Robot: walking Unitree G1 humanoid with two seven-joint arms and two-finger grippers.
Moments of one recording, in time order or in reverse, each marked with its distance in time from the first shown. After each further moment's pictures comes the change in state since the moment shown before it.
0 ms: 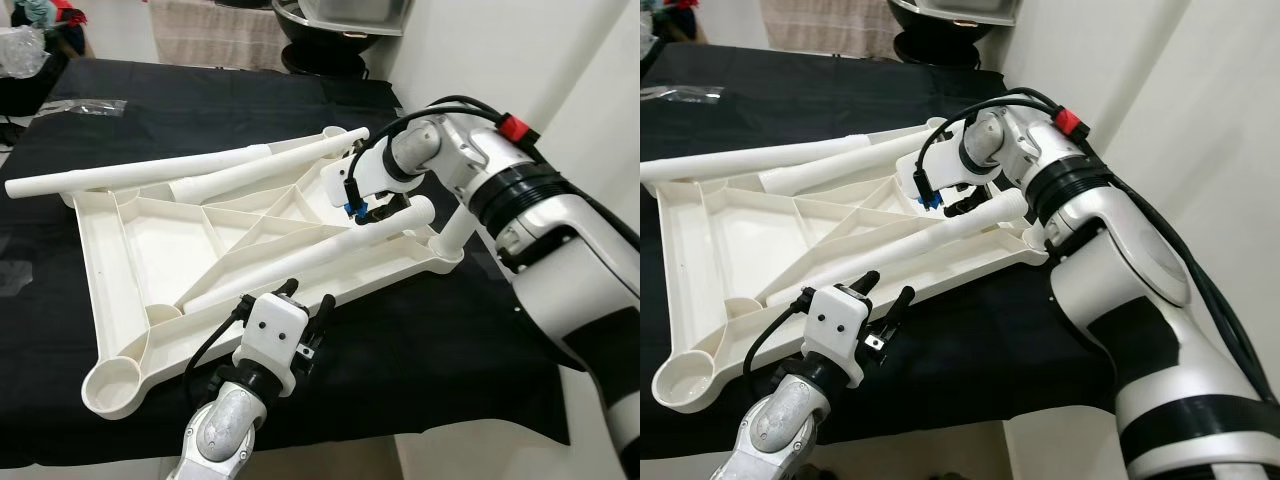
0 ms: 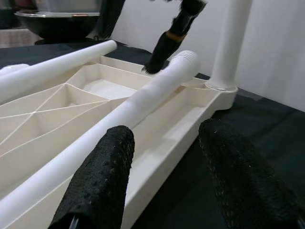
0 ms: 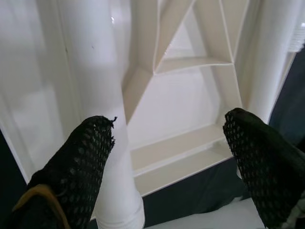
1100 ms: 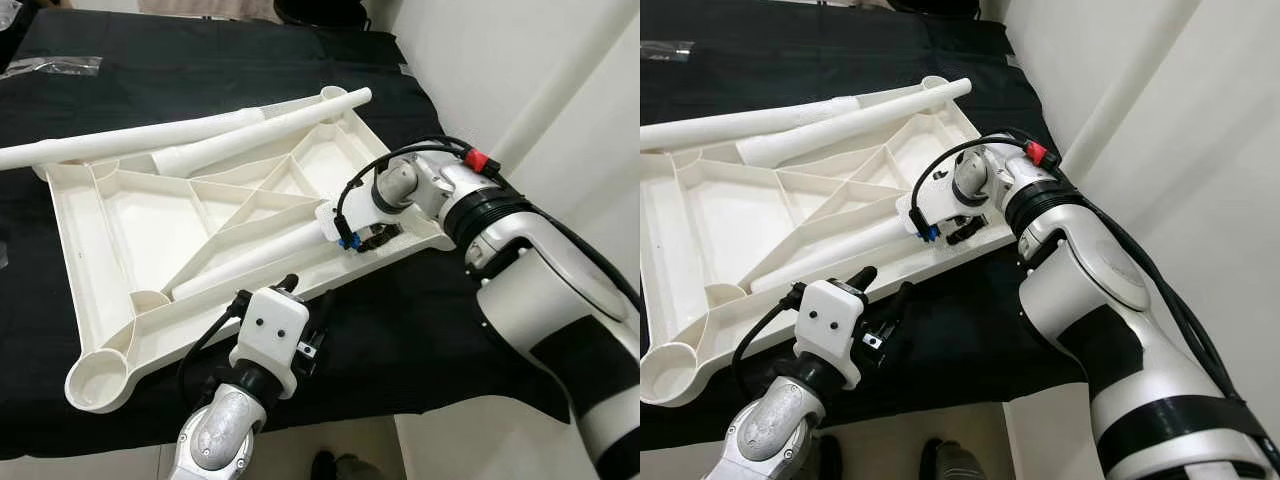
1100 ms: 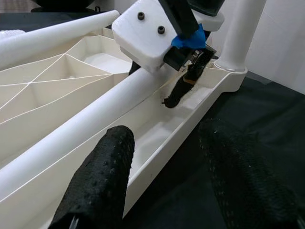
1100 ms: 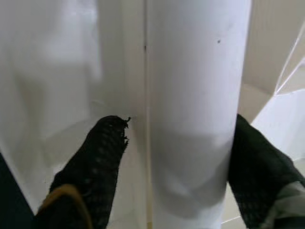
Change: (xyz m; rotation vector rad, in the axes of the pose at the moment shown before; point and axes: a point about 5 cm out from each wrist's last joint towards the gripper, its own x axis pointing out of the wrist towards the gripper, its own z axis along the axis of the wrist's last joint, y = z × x) left arm -0.005 0.002 0.016 -0.009 0.007 0.027; right arm 0.029 0.024 -0.001 -0.037 0.028 0.075
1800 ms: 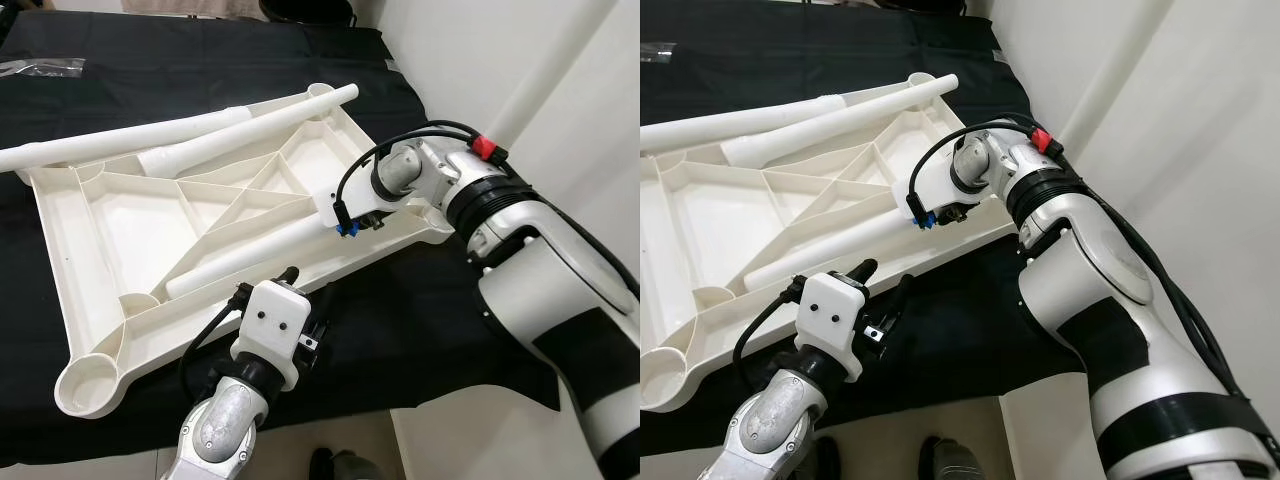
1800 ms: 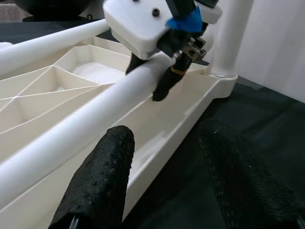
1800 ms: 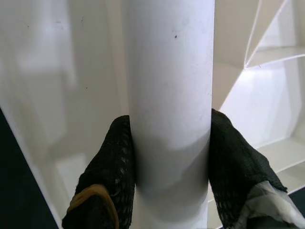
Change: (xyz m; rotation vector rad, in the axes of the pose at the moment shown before) left arm 0.005 0.001 0.005 0.011 -0.025 0.001; right arm -0.018 -0.017 0.002 0.027 -0.061 -0.091
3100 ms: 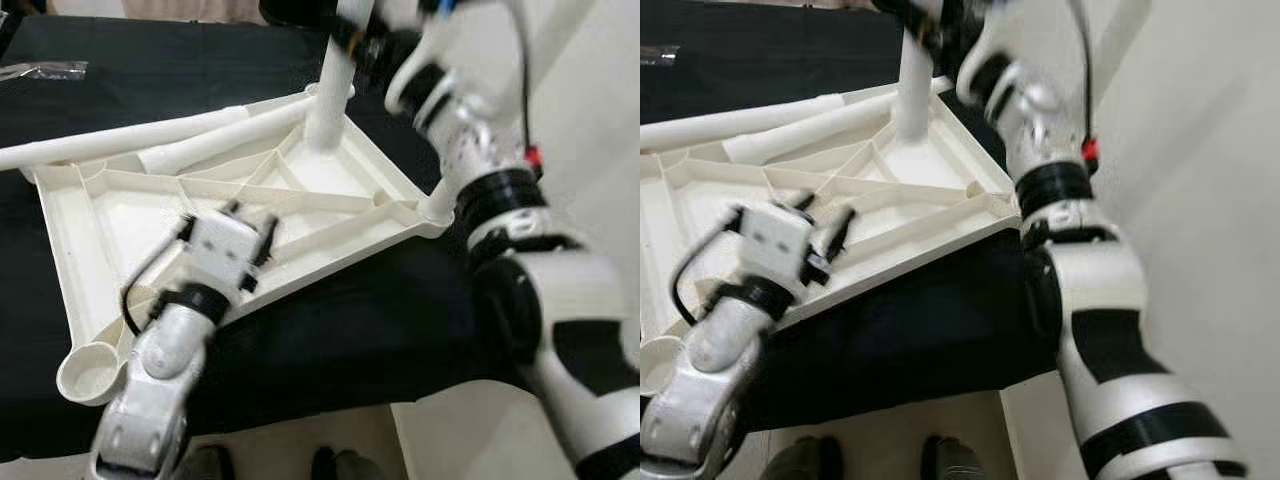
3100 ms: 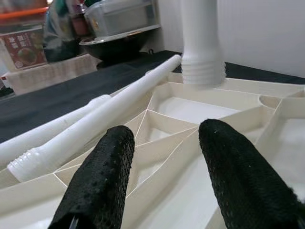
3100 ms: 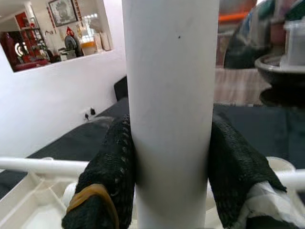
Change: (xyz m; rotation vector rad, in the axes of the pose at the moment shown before) left arm 0.031 0.078 0.031 0.275 -0.090 0.145; right arm -0.051 -0.036 -0.022 1.334 -1.092 -0.793
